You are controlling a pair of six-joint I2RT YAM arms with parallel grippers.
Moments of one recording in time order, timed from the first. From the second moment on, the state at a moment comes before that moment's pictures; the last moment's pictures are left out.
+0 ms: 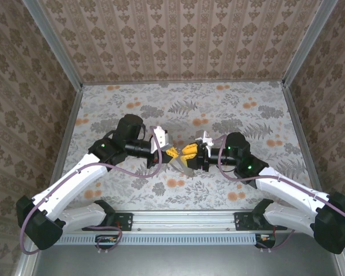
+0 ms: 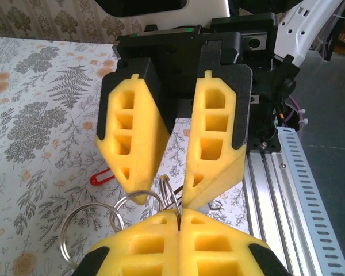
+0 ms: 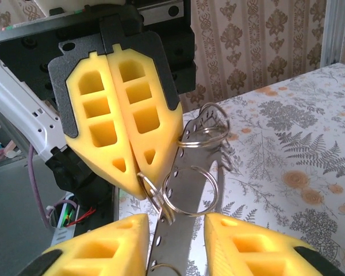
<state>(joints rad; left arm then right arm) -0.73 1.09 0.99 -0.52 0.79 0.42 0.66 1.03 0.58 0.29 -0.67 0.11</state>
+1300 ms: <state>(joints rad) -0.75 1.10 1.01 -0.56 0.78 0.44 0.67 1.02 0.60 0.29 -0.71 0.09</state>
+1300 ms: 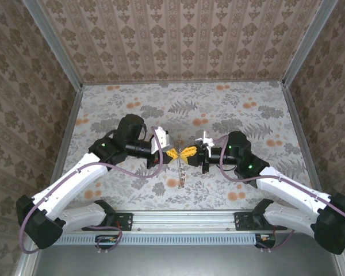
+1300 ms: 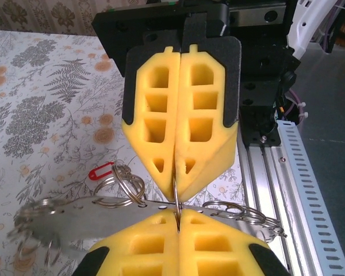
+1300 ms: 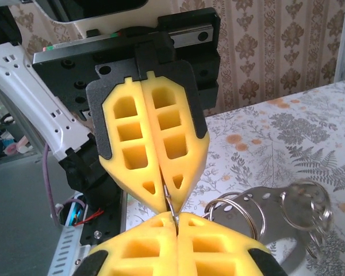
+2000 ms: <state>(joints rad) -0.75 1.12 1.01 -0.55 0.80 0.43 0.67 1.02 0.60 0.29 -0.74 0.08</state>
